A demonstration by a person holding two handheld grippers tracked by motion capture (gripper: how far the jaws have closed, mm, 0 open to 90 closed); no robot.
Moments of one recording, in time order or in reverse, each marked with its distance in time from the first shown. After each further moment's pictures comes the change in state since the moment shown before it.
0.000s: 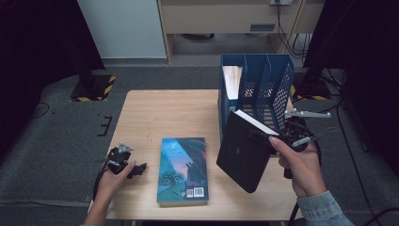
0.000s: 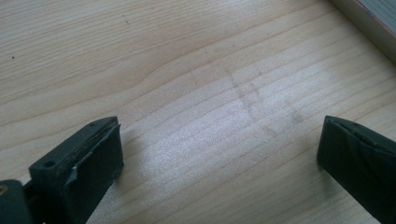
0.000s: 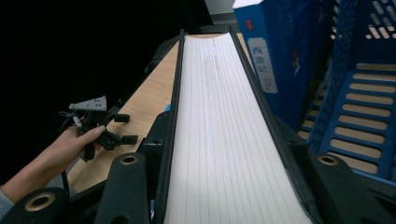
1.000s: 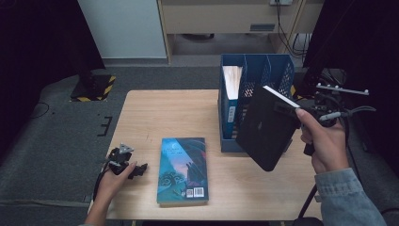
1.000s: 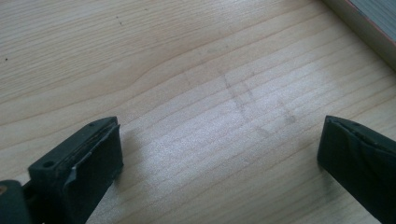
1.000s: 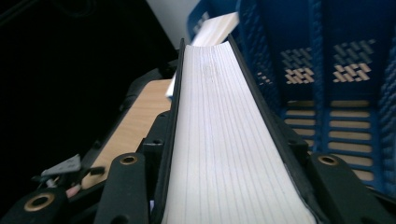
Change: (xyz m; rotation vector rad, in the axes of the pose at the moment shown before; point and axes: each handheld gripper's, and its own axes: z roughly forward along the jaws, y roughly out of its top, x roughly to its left) left arm -0.003 0.000 0.000 -0.005 -0.005 0.007; right arm -0.035 0.057 -0.040 -0.120 -0.127 0.104
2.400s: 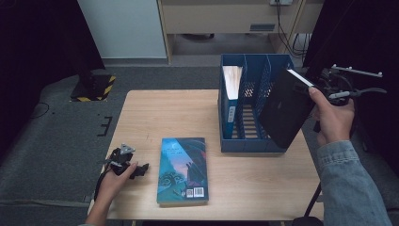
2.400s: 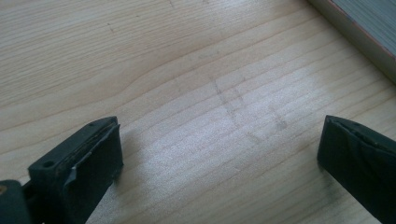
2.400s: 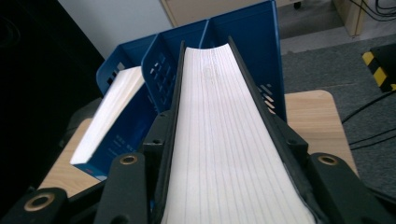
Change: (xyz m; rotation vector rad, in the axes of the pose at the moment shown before) left arm -0.004 0.000 0.002 -0.020 -0.004 0.006; right arm -0.049 0.043 0.010 -0.096 -0.237 0.028
